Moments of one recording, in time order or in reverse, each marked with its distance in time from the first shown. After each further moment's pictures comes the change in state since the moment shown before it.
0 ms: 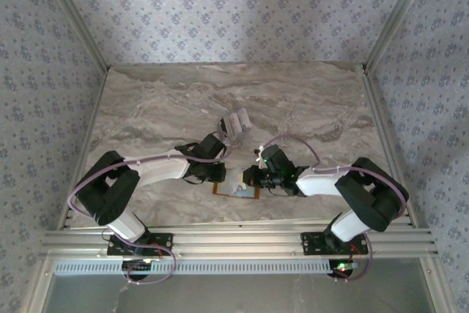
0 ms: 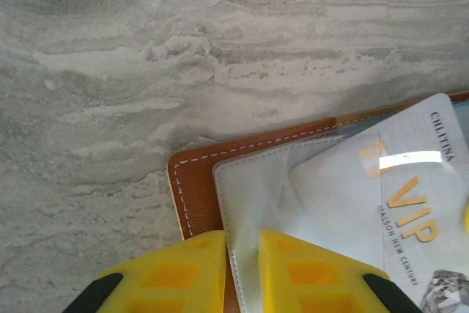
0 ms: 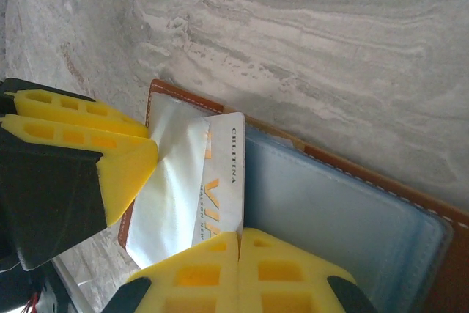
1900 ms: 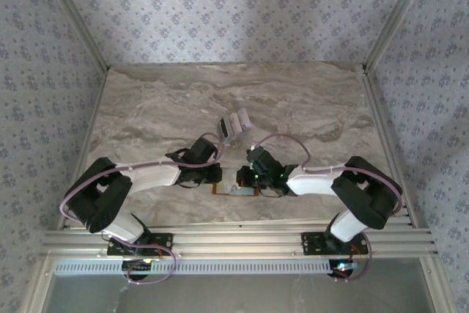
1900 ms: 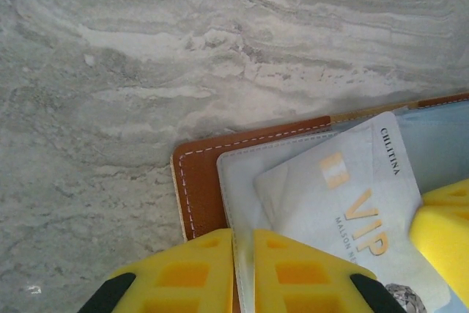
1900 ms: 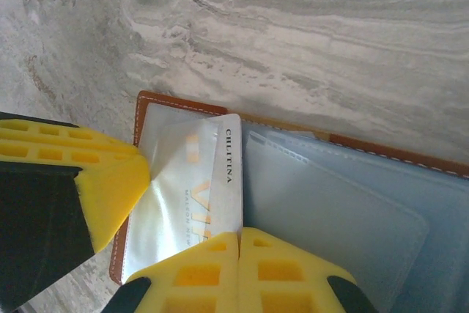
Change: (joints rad) left arm 0.035 -0.081 -0.142 0.166 0.047 -0.103; right arm 0.110 0.028 0.109 -0.141 0.195 0.058
